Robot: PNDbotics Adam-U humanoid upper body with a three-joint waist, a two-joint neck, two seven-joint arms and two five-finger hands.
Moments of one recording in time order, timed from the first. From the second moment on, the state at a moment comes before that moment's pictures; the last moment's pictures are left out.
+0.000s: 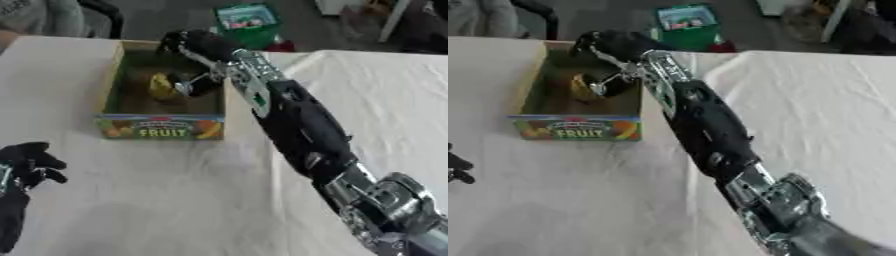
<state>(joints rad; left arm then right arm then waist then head) -0.21 0.18 -0.10 -1.74 0.20 -0.11 -0.13 -1.09 -0.18 0.13 -0.89 0.98 -0.52 0.16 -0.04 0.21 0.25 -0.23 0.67</state>
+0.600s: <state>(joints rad) -0.18 0.19 -0.07 -1.74 0.19 -0.12 -0.09 -0.76 -0.43 0.13 -1.33 0.19 -0.38 0.30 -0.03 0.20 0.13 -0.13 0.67</state>
